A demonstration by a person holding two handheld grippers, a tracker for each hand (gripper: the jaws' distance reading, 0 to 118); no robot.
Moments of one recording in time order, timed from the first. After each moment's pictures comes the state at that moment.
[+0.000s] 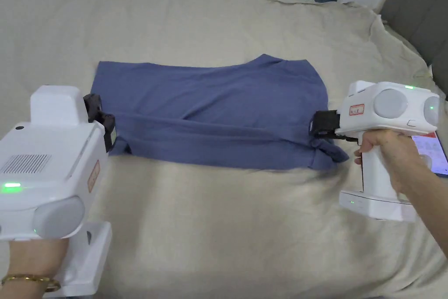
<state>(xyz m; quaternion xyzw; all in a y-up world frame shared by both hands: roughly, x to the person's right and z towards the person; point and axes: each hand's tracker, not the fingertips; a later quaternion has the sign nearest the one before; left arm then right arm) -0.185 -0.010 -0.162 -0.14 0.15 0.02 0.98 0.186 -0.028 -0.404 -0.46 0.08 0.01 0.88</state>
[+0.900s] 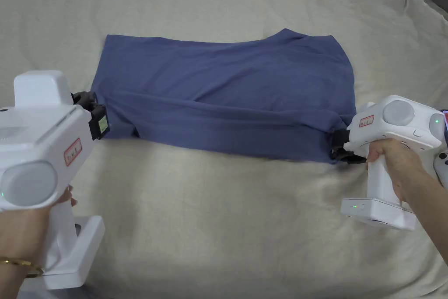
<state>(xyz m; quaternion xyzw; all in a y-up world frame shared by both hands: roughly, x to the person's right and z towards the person) -0.222 -0.026 -0.195 -0.25 0.16 0.08 0.95 0.195 -0.110 -0.433 -0.56 0.05 -0.04 0.83</state>
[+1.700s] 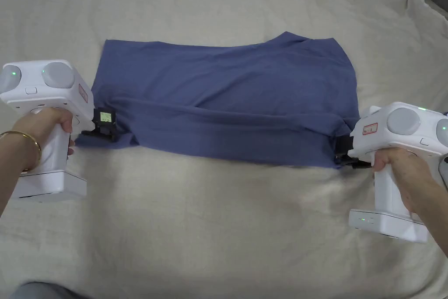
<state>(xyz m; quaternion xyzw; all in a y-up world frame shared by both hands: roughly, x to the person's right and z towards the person) -0.313 -0.108 -0.343 -0.58 0.16 0.14 0.79 0.191 -0.108 -0.430 -0.55 0.05 -0.01 0.83</state>
